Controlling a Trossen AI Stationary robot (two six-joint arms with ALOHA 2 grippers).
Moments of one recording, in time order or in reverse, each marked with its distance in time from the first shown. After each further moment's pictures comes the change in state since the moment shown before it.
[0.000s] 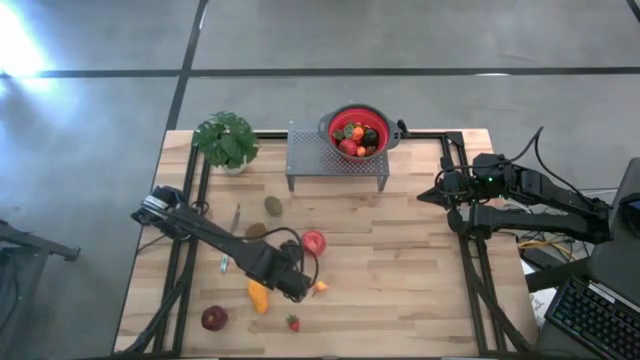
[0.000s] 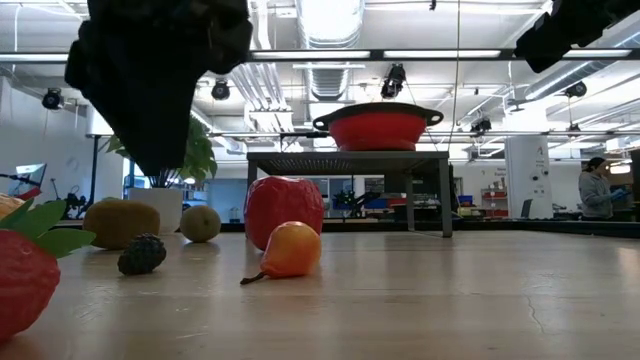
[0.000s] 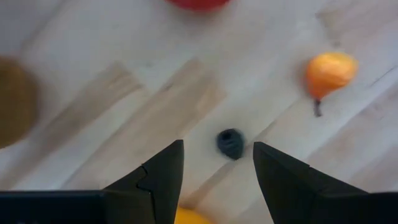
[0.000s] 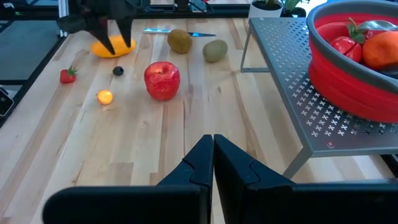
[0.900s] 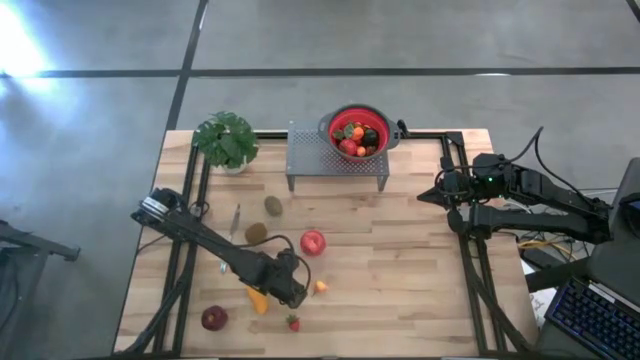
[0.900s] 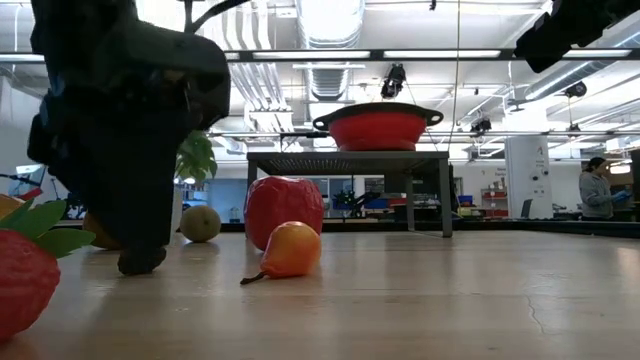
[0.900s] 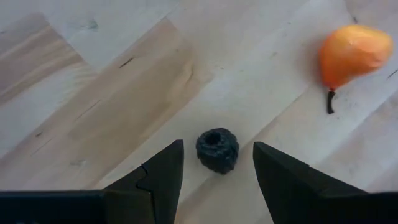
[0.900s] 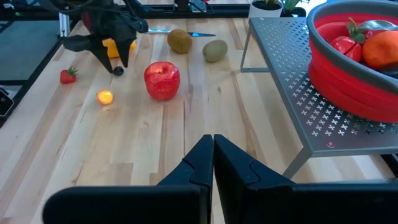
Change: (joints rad) left arm -0.042 0.000 -0.240 0.367 0.003 -0.089; right arm 0.000 0.000 0.000 0.000 0.000 0.002
